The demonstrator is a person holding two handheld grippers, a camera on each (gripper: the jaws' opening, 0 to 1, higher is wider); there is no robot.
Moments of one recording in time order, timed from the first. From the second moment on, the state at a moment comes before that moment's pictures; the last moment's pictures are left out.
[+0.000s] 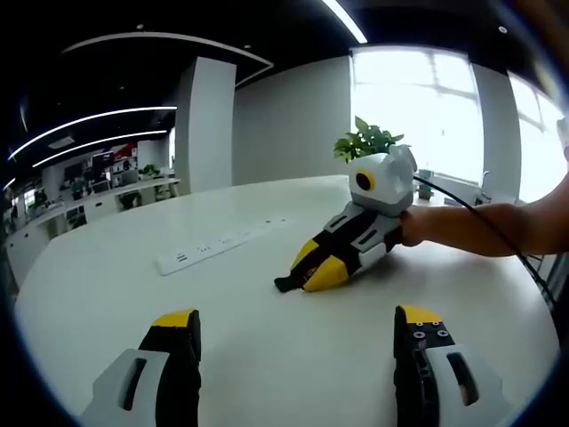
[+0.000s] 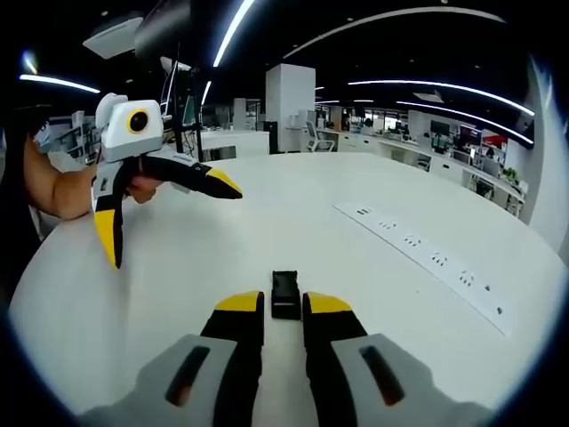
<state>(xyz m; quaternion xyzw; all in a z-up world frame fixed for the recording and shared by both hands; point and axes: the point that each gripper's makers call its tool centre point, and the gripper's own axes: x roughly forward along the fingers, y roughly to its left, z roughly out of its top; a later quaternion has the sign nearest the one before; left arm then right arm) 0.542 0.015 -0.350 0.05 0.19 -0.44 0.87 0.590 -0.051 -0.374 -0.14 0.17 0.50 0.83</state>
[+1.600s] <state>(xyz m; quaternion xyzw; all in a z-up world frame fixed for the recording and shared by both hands) 0.529 0.025 -0.334 0.04 0.18 -0.43 0.88 0.578 -0.041 -0.363 -0.12 0.14 0.50 0.85</state>
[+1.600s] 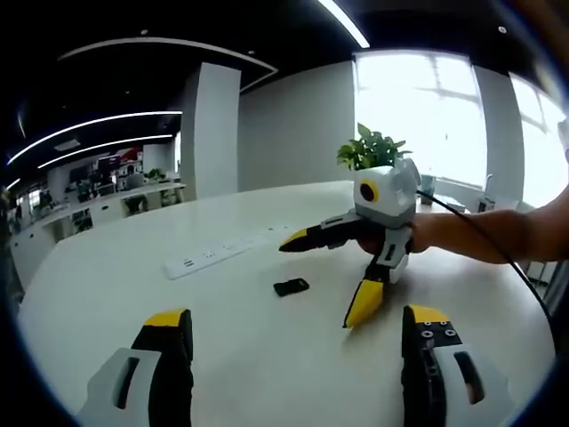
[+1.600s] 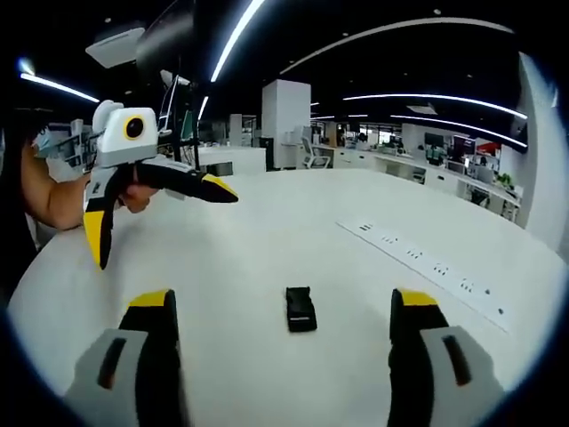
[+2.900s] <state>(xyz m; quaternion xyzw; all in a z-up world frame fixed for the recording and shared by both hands) 0.483 0.037 -0.323 0.04 0.16 -0.42 0.89 0.543 -0.067 -0.356 -0.10 0.14 0.42 0.89</state>
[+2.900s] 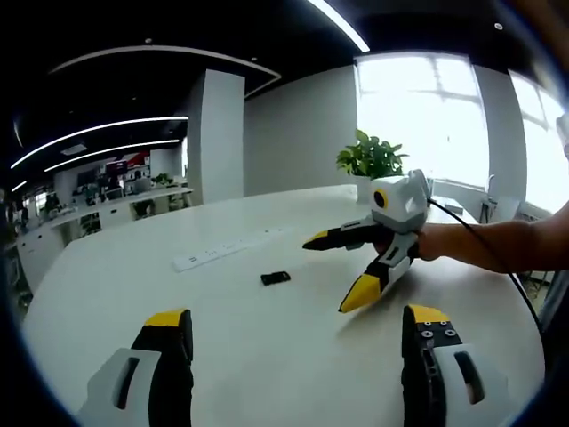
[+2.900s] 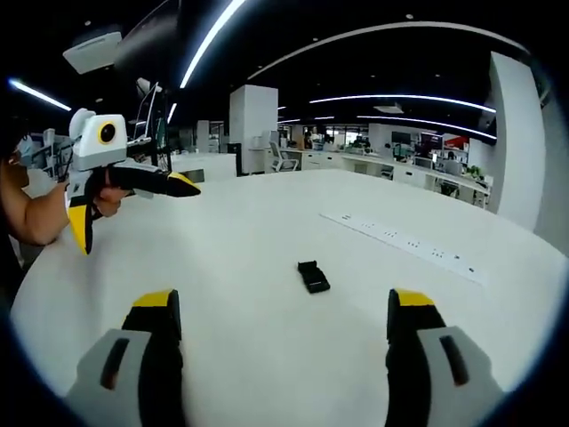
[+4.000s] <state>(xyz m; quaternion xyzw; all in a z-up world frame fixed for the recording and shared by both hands) 0.448 0.036 -0.314 0.05 0.15 -0.42 0.89 0.494 -0.087 -0.342 -0.10 0.13 0.37 0.91</state>
